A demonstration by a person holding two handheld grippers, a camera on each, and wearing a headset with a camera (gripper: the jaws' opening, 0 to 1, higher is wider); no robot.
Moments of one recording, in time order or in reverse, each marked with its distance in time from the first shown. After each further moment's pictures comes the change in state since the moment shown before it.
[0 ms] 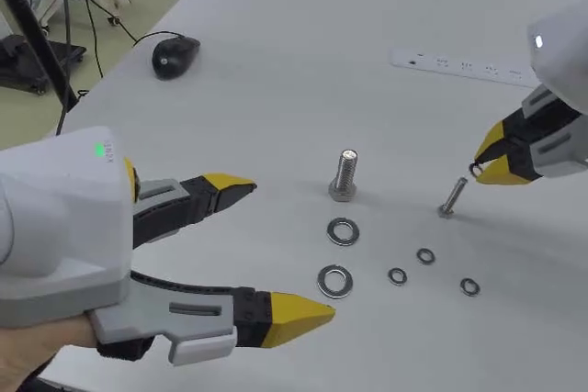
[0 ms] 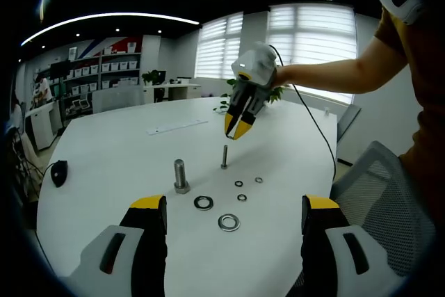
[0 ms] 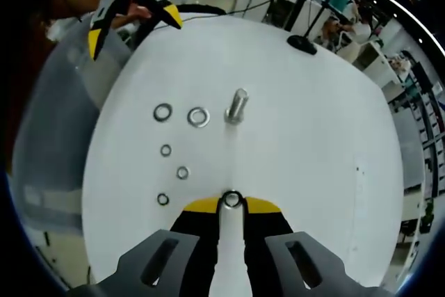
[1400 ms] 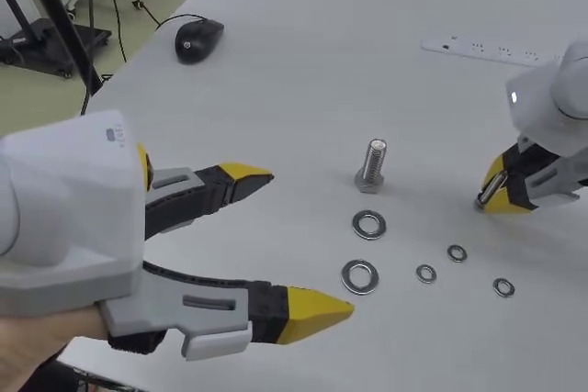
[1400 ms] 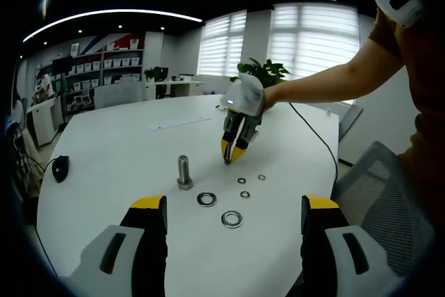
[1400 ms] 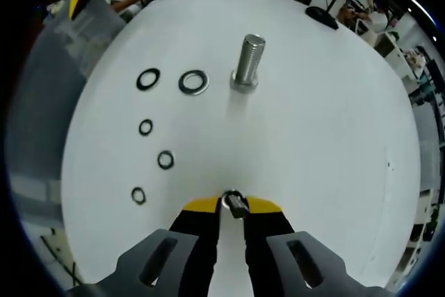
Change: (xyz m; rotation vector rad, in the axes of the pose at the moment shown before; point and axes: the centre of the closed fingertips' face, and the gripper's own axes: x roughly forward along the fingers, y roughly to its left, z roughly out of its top) left arm -0.002 0.007 -0.005 -0.019 0.016 0.008; right arm 0.072 0.001 -0.034 -0.028 0.086 0.088
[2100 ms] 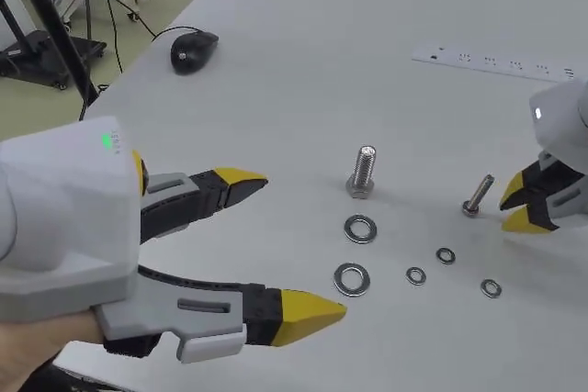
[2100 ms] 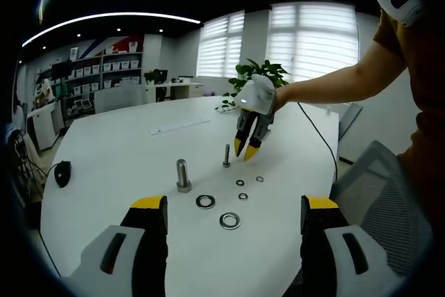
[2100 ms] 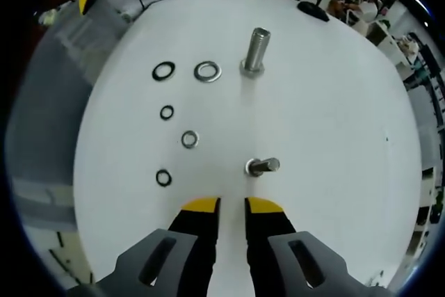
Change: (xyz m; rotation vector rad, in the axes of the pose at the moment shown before) left arm -0.005 -0.009 0.006 0.027 -0.006 0.007; right arm -0.024 0.035 -0.020 0.079 0.001 -0.006
